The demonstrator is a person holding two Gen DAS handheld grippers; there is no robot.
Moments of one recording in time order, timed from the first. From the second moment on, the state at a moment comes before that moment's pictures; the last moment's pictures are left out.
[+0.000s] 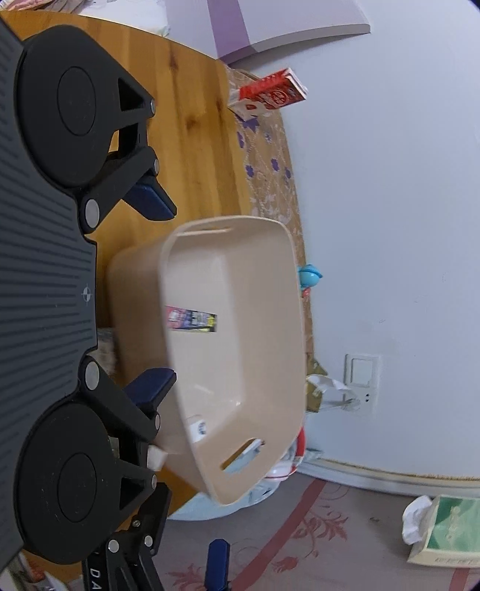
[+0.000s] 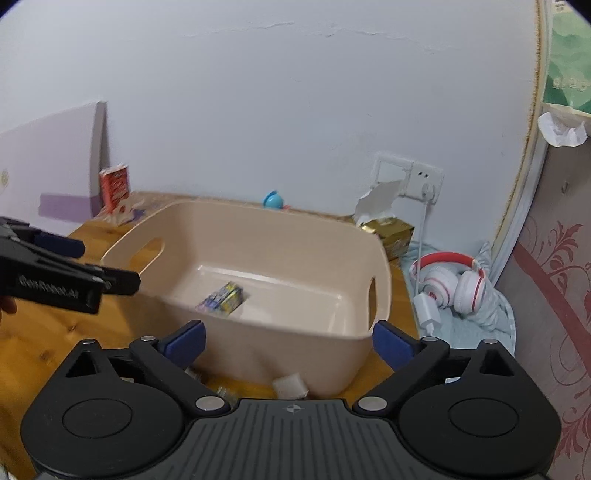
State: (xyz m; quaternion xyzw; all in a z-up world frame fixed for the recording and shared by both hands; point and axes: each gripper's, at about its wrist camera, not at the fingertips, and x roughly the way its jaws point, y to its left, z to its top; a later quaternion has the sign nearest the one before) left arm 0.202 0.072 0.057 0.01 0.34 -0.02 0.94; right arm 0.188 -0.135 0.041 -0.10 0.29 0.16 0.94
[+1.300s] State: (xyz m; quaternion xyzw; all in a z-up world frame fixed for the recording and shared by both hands) left arm 0.213 0.120 -0.051 -0.01 0.43 -0.09 0.90; right arm 0.182 -0.099 -0.028 -0.18 0.38 0.22 0.88
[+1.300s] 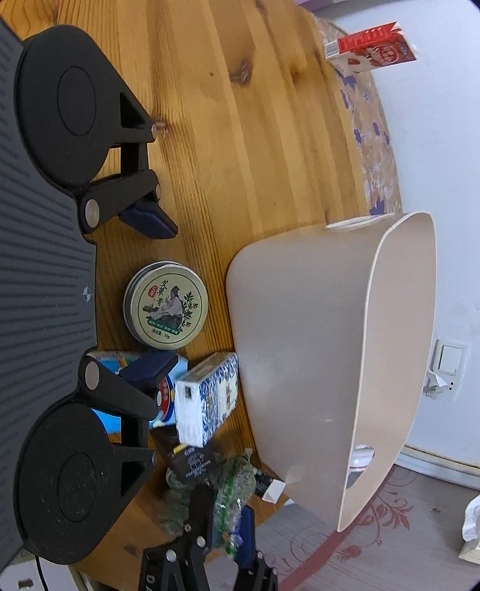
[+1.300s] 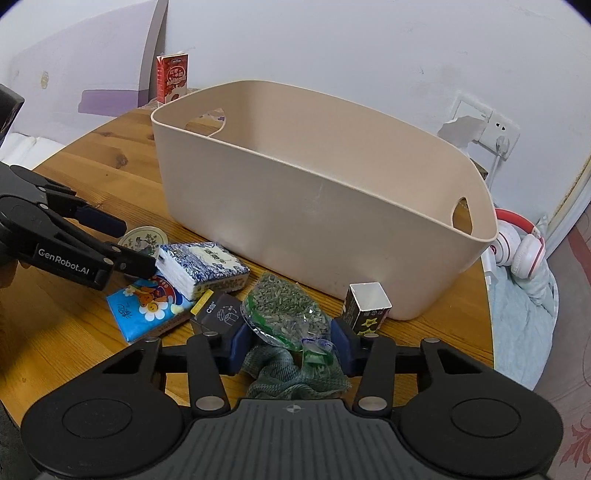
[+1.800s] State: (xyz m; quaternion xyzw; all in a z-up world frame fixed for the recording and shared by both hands) left arm 0.214 0.113 -0.060 0.01 0.43 -0.10 0.90; right arm 0.181 -0.099 -0.021 -0.18 0.37 0.23 0.88
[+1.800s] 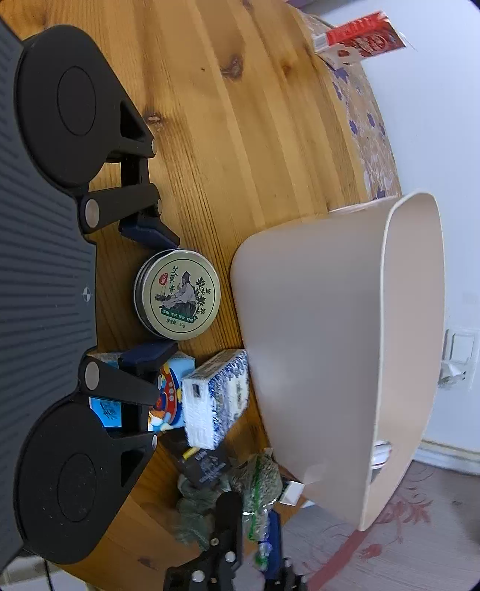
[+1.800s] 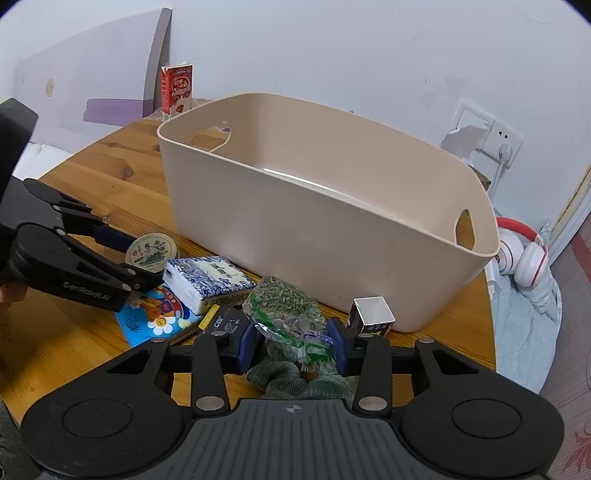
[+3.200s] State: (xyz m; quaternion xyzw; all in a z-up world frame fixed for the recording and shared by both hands) left arm 0.270 0.069 0.067 0.03 0.33 -0.06 0.94; right arm 0.230 -0.146 0.070 -0.08 0.26 0.17 0.95
